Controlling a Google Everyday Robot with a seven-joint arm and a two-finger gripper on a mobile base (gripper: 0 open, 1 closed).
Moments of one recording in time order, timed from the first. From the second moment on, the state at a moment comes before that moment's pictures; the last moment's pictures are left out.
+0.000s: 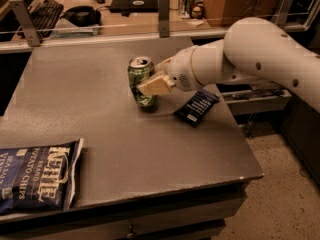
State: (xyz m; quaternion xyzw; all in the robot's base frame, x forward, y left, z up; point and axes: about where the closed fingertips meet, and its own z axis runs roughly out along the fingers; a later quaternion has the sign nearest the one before) arm 0.585 0.023 0.897 -0.49 0.72 0.21 0.45
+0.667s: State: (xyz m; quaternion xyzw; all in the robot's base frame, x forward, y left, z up) arm 0.574 -0.039 0.886 -0.45 0.74 0.18 0.46
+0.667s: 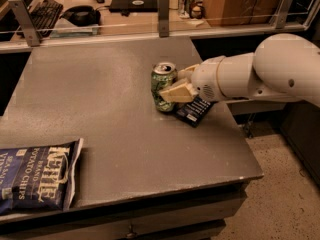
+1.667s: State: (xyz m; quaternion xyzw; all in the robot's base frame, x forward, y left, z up) arm 0.590 -0.065 0.875 -0.43 0.74 0.18 0.48
